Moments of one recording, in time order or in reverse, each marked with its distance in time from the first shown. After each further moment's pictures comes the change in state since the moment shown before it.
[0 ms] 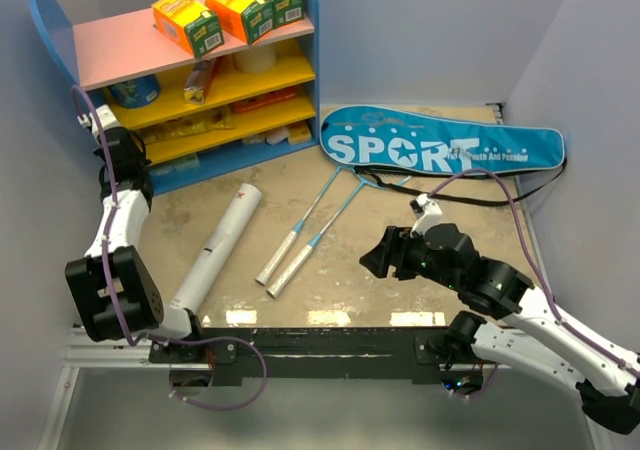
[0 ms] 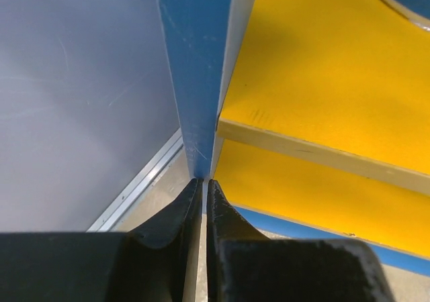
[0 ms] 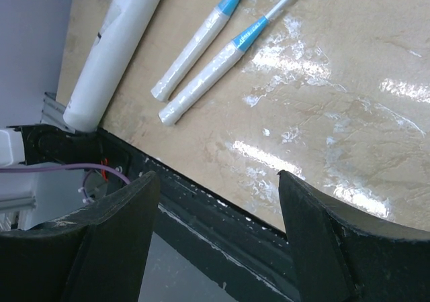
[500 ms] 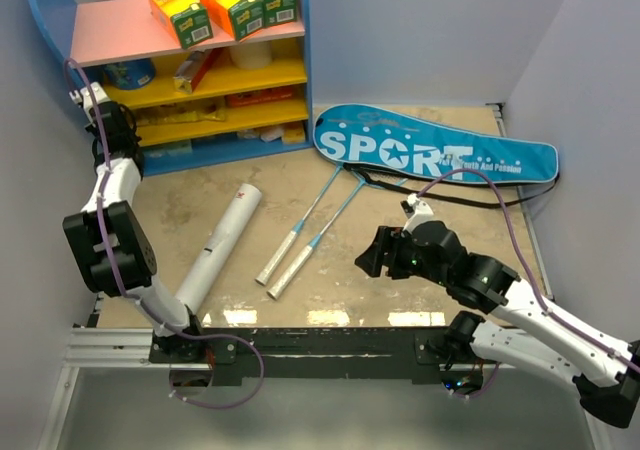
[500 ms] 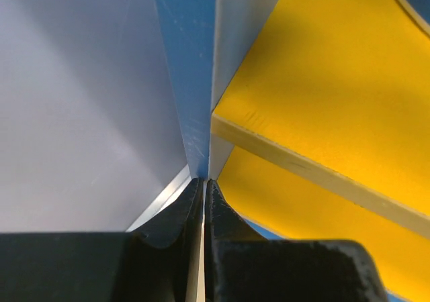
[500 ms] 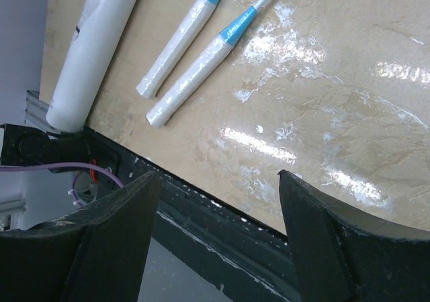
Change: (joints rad) left arm 0.029 0.283 0.272 0.013 -0.011 0.009; right arm 0.000 0.072 -0.025 0.036 -0.006 0.016
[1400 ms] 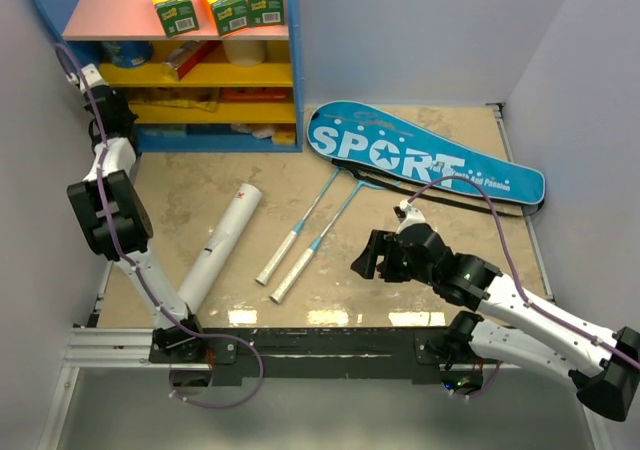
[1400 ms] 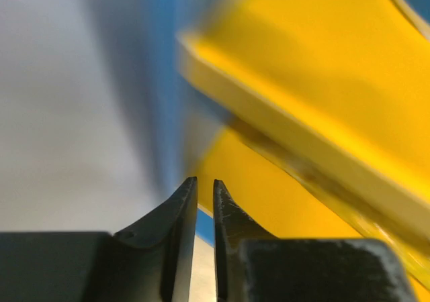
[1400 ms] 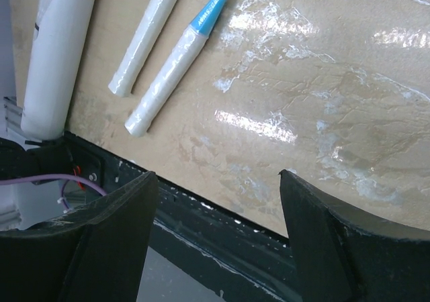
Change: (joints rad) left arm 0.034 0.353 0.361 0.089 0.141 -0.033; right arm 0.000 0.073 -0.078 0.062 0.000 0.077
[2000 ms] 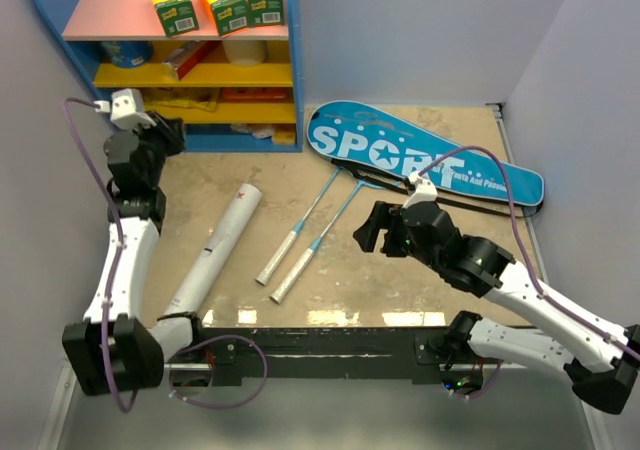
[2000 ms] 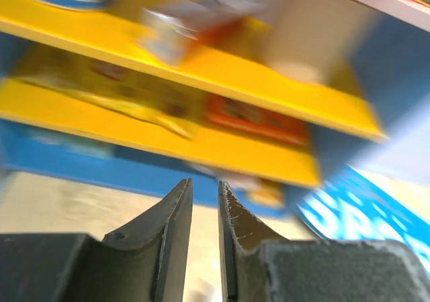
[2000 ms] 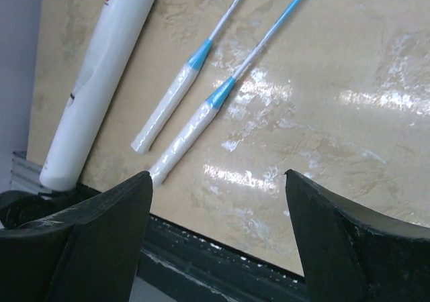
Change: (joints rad) left arm -0.193 -0.856 -0.640 0.016 0.269 -0.133; right arm 0.000 0.045 0.234 -0.102 0.168 -0.072
